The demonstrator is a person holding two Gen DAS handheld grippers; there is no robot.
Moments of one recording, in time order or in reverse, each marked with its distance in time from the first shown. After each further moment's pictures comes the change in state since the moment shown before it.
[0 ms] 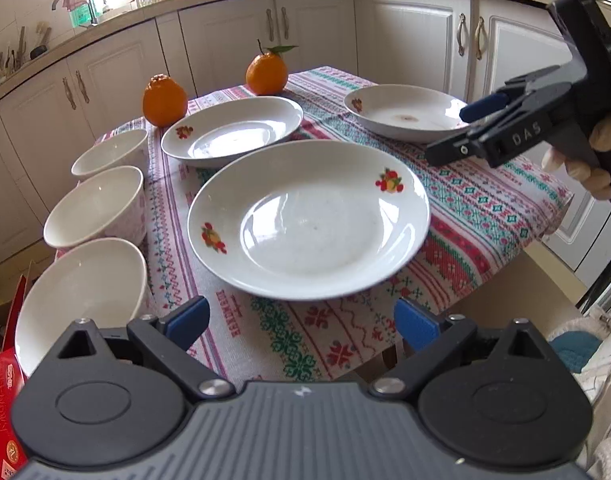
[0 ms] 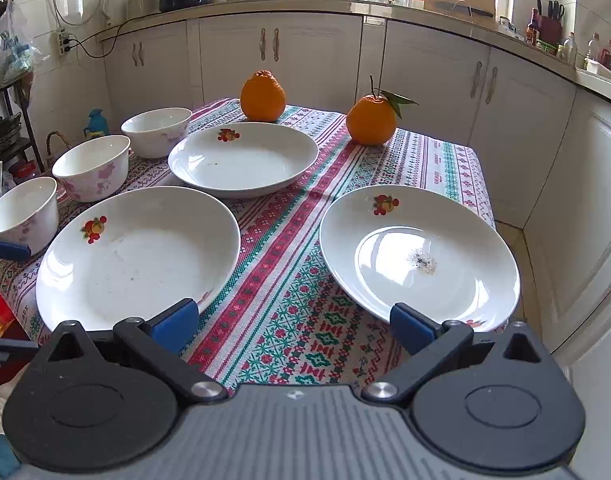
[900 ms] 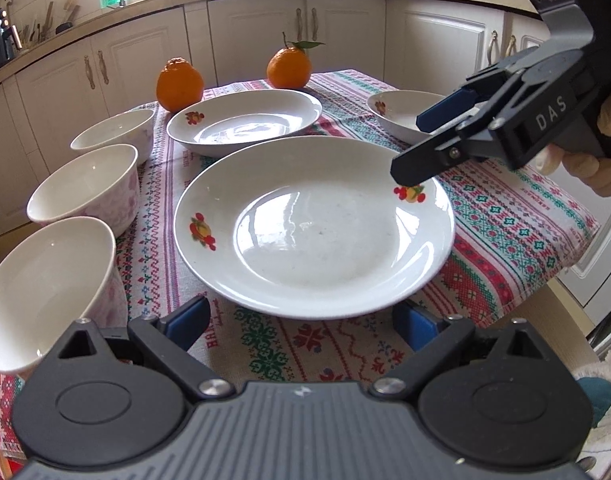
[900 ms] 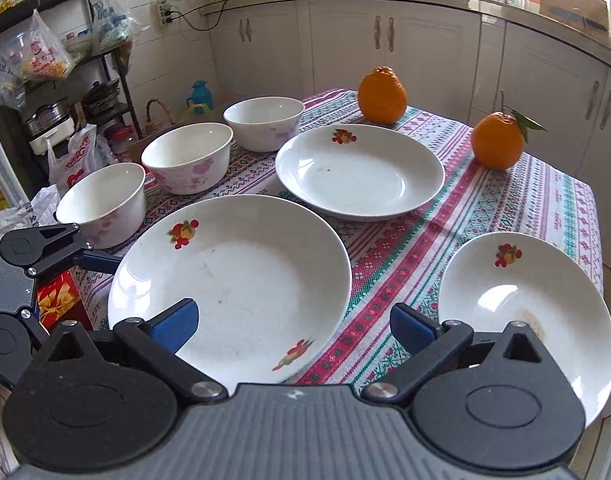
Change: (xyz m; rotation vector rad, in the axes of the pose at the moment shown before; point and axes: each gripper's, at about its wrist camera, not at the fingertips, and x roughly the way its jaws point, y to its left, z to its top) left arm 0.026 -0.004 0.000 -0.123 -0.026 0.045; right arm 0.035 0.022 0.042 -0.168 0.074 0.323
